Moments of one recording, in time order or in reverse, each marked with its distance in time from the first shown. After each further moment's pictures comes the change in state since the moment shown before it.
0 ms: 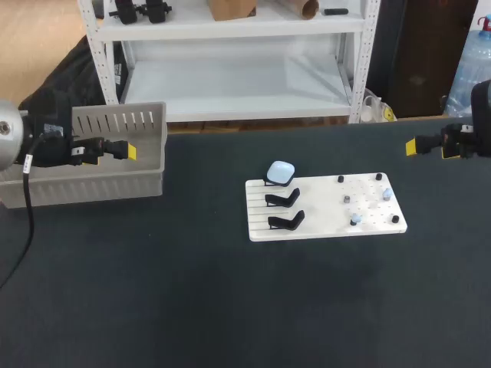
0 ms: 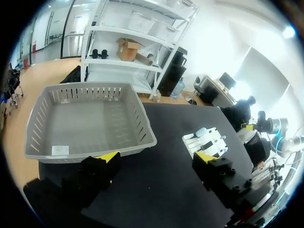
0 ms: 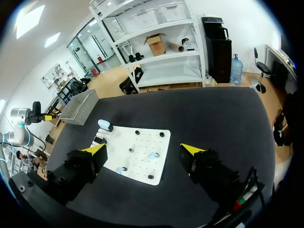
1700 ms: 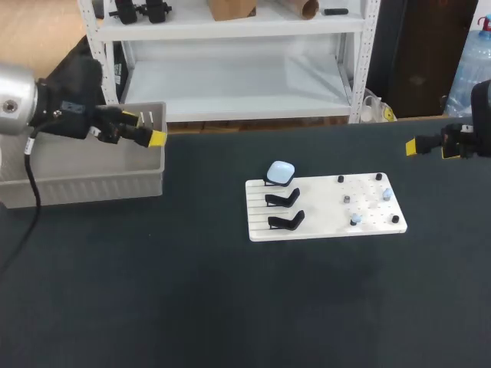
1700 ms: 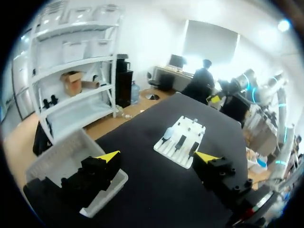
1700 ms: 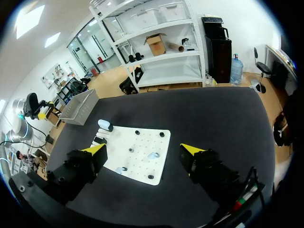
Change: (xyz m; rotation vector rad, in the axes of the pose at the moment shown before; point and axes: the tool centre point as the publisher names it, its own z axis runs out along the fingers) left arm -0.038 -0.072 0.008 0.282 -0.016 0.559; right arm 0.000 0.000 0.000 0.000 0.000 0.000
